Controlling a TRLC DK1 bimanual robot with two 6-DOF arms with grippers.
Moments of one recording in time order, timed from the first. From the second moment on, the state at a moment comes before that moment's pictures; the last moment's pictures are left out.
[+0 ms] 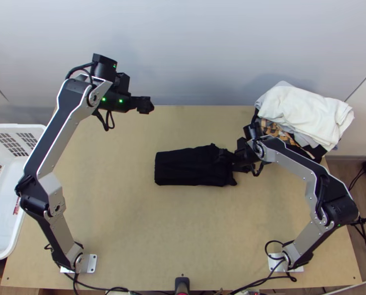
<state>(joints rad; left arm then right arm) -0.30 1.91 2.17 -1.05 0.26 -0.19 0.29 1.81 1.16 -0.53 -0.51 0.52</state>
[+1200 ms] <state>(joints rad) -0.26 1.85 2.20 -1.12 0.25 -0.18 0.24 1.72 1.17 -0.41 -0.71 0.57</state>
